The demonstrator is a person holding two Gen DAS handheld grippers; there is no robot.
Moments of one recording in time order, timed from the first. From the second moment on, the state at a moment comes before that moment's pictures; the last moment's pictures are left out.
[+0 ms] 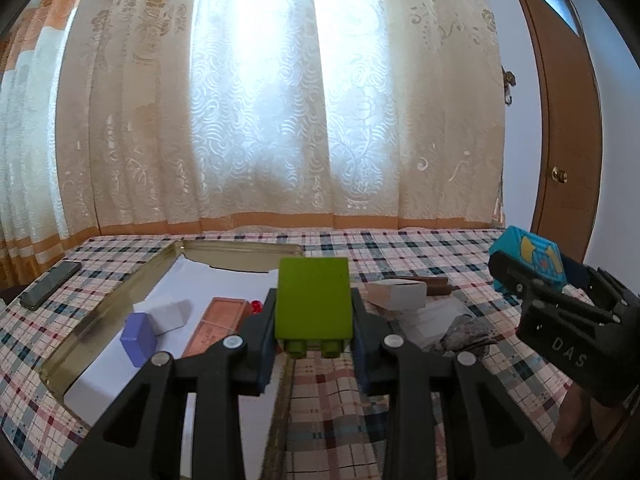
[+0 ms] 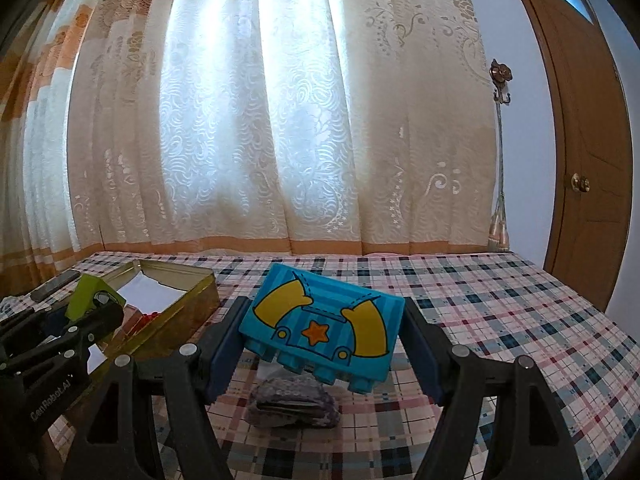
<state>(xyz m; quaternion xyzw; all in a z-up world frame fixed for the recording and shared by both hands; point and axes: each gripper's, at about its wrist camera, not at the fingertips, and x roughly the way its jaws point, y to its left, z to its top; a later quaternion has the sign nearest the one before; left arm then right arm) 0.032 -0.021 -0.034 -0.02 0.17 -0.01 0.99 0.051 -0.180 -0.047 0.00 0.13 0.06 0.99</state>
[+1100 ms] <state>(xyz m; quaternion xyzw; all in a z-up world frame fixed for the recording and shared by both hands) 0.017 0.025 -0.033 -0.05 0.15 0.03 0.99 0.045 -0.137 -0.048 -0.01 0.13 0.11 0.99</state>
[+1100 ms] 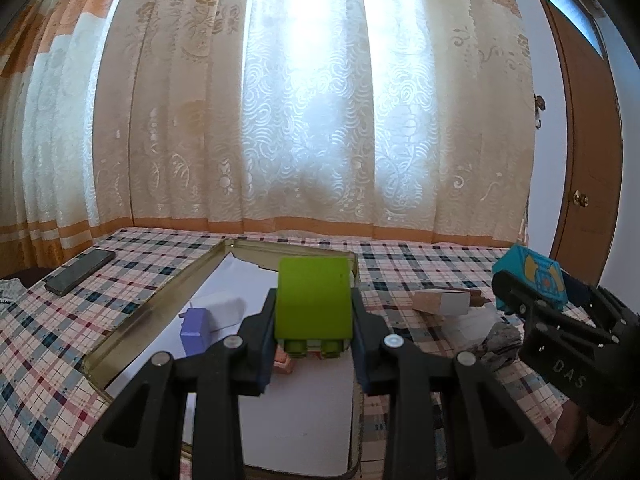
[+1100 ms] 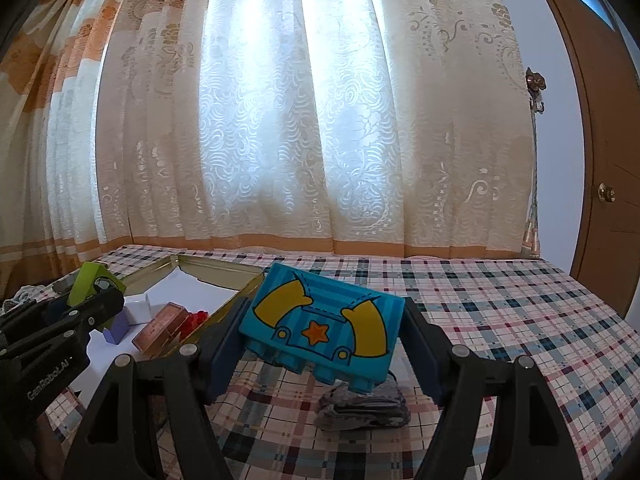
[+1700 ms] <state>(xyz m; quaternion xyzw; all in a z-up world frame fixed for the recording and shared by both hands) 0.014 0.041 -0.034 -0.06 0.15 0.04 0.99 0.042 -0.117 -0.048 -0.02 0.13 0.13 0.98</state>
